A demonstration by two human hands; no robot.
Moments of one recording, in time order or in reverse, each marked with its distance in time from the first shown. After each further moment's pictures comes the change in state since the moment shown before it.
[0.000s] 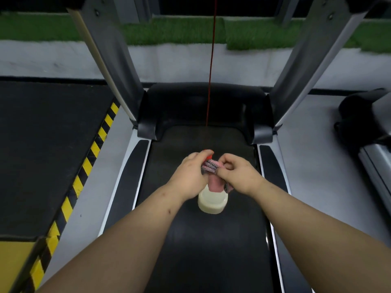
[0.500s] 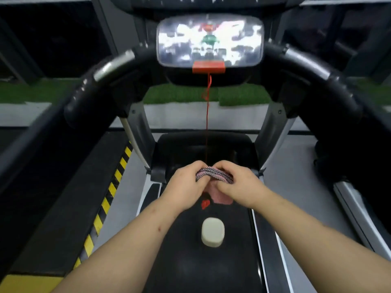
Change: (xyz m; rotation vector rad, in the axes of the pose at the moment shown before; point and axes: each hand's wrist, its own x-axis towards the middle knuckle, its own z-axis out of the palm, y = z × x) left_hand -0.078 0.216 -0.212 -0.010 0.178 0.120; right_hand -0.122 -0.271 -0.101 -0.305 0.043 -0.264
